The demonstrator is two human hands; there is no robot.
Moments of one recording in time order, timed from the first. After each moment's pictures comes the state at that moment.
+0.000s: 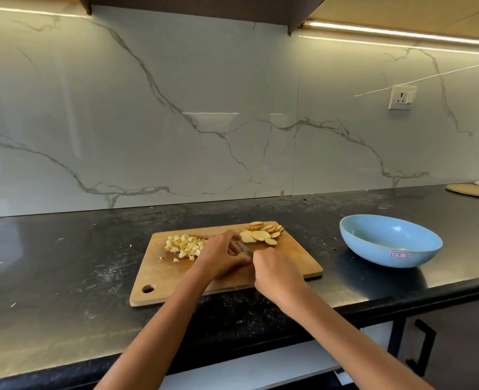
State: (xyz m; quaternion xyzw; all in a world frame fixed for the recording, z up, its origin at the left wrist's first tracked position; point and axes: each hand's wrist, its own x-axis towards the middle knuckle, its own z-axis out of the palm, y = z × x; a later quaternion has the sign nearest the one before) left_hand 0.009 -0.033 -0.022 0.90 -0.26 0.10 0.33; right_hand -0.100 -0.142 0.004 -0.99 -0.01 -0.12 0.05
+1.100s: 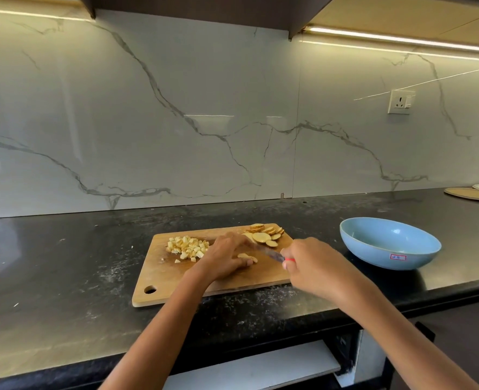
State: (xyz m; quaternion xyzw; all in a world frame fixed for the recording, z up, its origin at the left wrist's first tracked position) left_hand 0.008 -0.033 -0.018 0.90 -0.34 0.08 0.25; right_hand -0.137 -0.182 0.039 -0.99 -0.03 -0.09 0.07
